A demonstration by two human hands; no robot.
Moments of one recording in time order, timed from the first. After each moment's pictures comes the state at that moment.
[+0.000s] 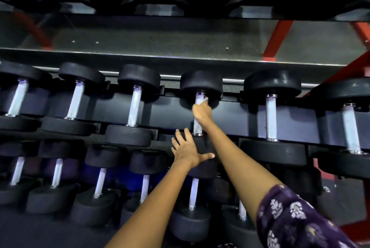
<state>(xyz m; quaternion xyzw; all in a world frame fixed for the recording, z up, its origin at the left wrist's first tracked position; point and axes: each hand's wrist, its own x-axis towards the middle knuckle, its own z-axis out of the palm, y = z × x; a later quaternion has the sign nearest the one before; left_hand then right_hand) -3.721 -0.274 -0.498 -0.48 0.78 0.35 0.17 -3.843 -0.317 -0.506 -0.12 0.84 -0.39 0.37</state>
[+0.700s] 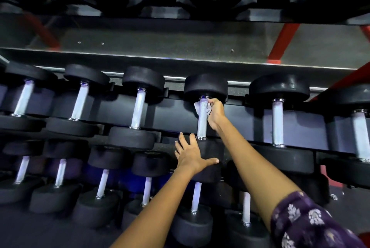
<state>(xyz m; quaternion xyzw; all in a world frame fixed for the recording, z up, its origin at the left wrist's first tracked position) -3.719 -0.274 -0.501 -0.47 0.80 0.35 0.17 -3.866 -0.311 -0.498 0.09 0.59 -0.66 0.45</state>
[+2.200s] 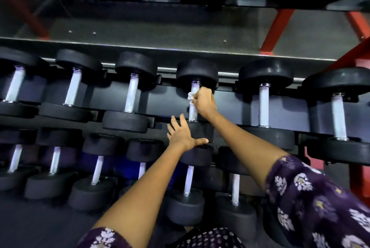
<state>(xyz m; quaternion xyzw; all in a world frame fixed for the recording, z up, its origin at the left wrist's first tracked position) -3.719 -0.274 -0.502 -0.48 0.79 0.35 0.14 -3.855 -0.289 -0.502 -0.31 0.86 -0.33 0.26</state>
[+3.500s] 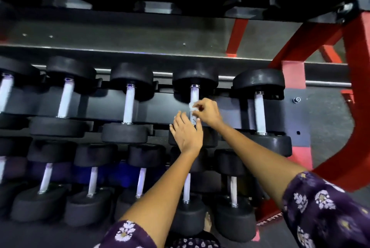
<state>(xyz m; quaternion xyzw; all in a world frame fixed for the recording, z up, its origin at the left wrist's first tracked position) -3.890 -0.088 -0.497 -0.50 0.80 0.30 -0.11 -4.003 -0.084 -0.499 -0.39 0.85 -0.29 0.20</state>
